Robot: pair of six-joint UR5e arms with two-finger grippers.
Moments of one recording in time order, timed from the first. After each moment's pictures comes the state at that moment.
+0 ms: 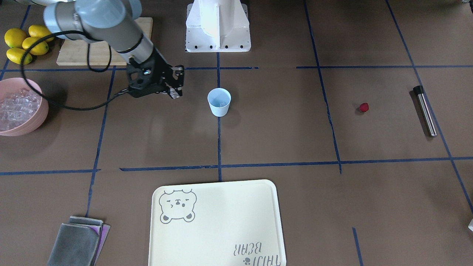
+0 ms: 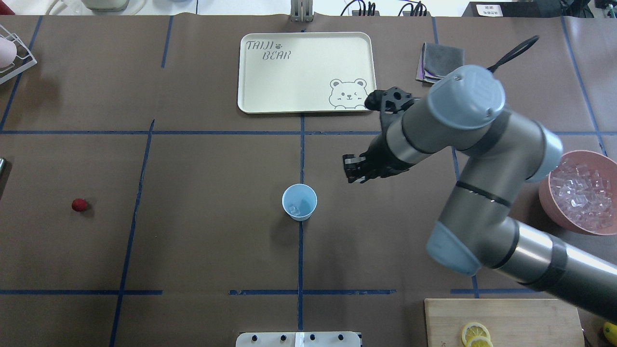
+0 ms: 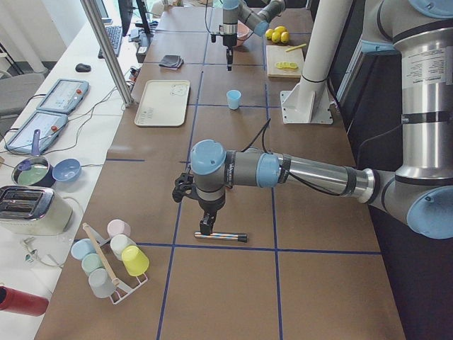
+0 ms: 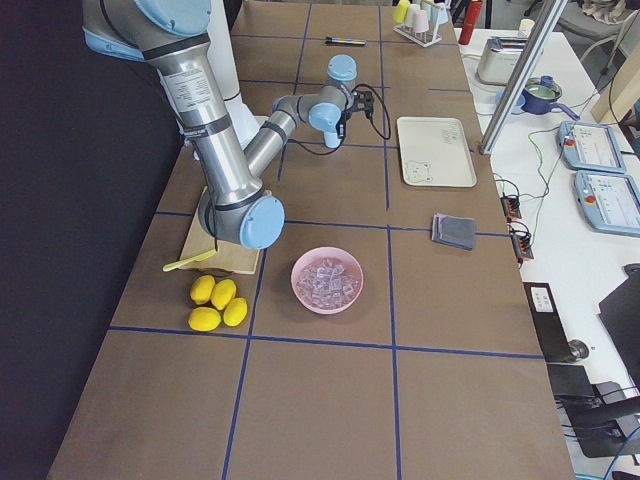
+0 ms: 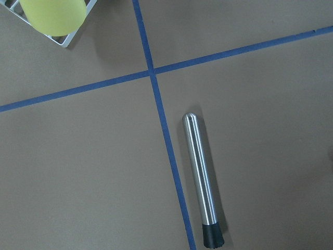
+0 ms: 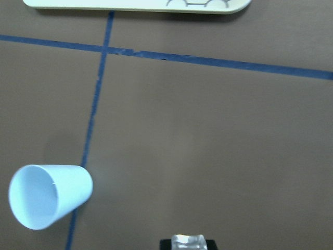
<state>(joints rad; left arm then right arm) -1.56 -1.44 -1.88 -1.44 -2.33 0.19 0.59 -1.05 1.85 -1.36 2.05 1.19</state>
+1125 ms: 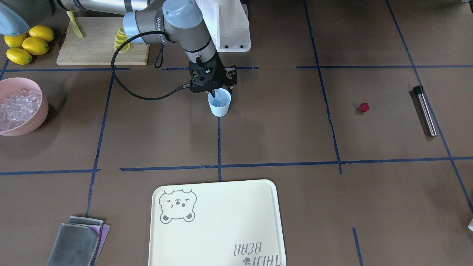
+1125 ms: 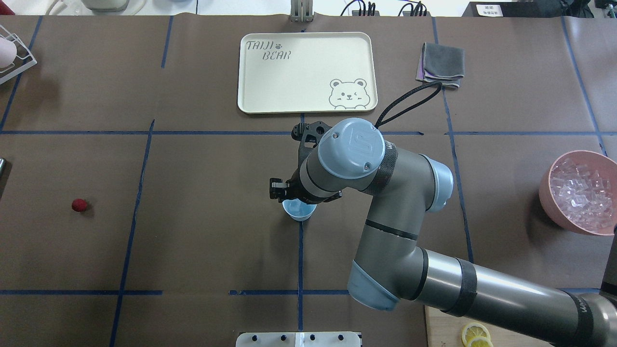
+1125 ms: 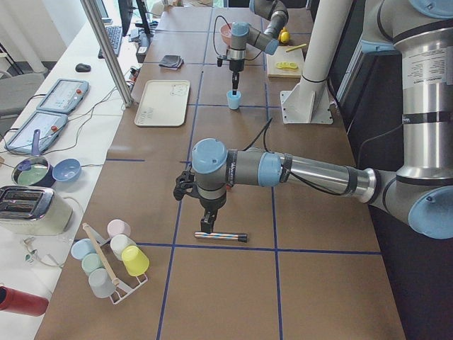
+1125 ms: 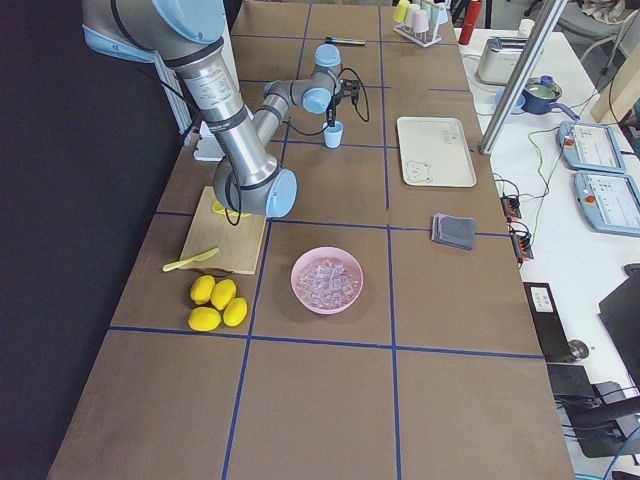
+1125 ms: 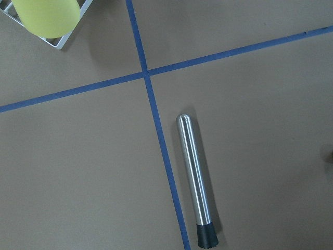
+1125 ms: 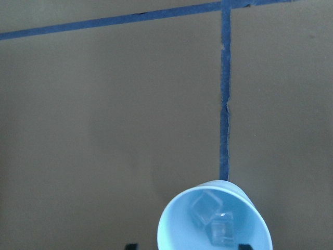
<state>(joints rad) -1.56 -1.43 -1.89 -1.44 -2.35 0.19 0.45 -0.87 1.69 -1.36 1.89 1.34</state>
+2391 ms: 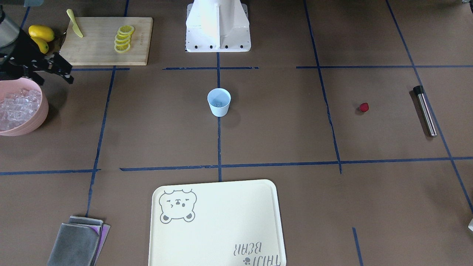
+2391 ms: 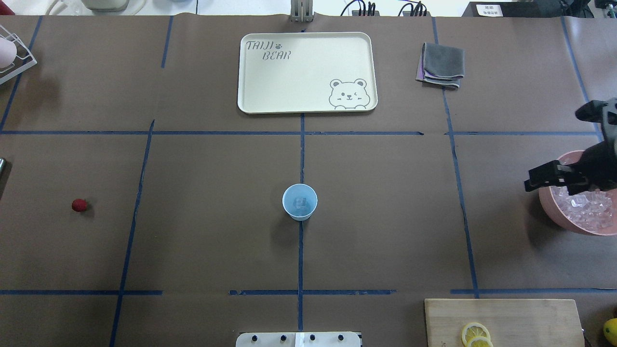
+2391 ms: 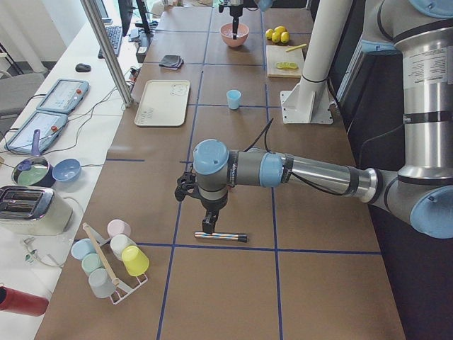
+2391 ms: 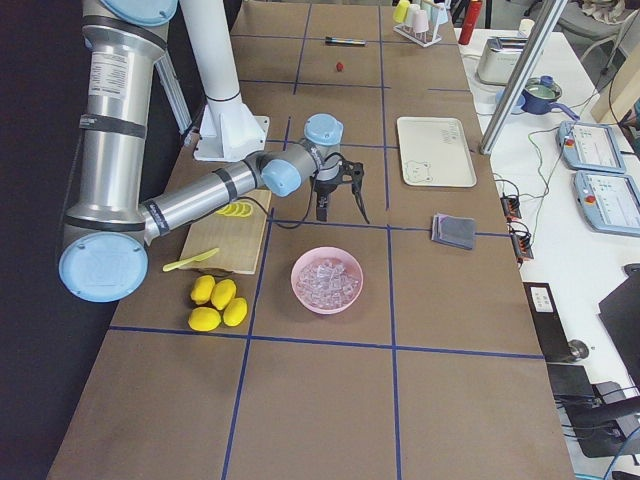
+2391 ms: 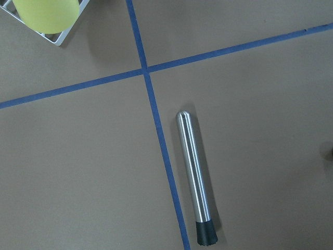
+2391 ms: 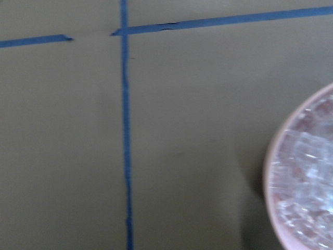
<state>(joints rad) -1.56 -1.43 -1.89 -1.44 -2.35 0.20 0.98 -1.77 2.13 -1.33 2.23 0.89</state>
